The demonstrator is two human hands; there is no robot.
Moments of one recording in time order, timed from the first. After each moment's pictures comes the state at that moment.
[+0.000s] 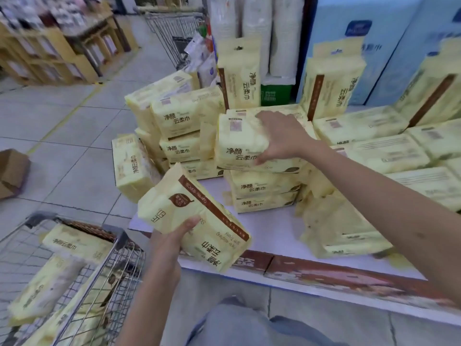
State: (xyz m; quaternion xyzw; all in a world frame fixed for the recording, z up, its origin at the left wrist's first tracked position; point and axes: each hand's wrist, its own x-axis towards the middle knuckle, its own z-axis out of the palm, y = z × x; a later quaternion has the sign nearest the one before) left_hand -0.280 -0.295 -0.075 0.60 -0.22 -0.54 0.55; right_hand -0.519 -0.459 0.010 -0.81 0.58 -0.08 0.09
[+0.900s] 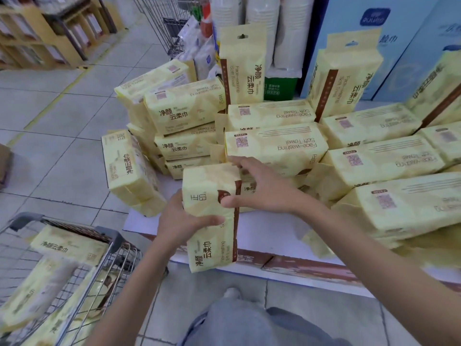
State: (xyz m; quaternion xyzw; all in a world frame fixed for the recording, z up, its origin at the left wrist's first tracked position) left_hand -0.269 -0.358 -0.067 0.69 -0.52 -0.43 0.27; right_hand -0.469 -0.387 -0.011 -0.73 0.52 -0.16 0.41
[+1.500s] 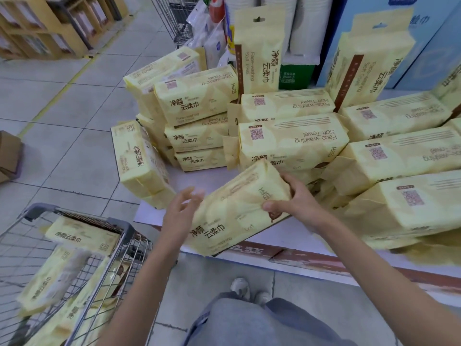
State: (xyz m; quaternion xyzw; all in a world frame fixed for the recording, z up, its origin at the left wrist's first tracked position) left_hand -0.245 -0.352 -0.088 0.68 -0.41 -0.51 0.34; right_hand -0.493 -0.371 -0.079 -0.47 0.54 -0.33 0.61
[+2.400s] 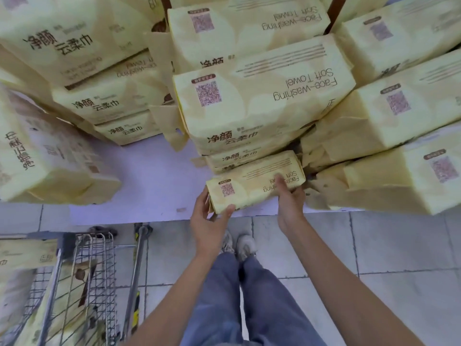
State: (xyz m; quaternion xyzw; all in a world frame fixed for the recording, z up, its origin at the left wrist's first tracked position) left_hand -0.344 -0.353 -0.232 0.64 -0.35 -0.56 0.38; right_hand -0.500 -0.362 -0.226 -0.01 0.71 -0.52 0.46
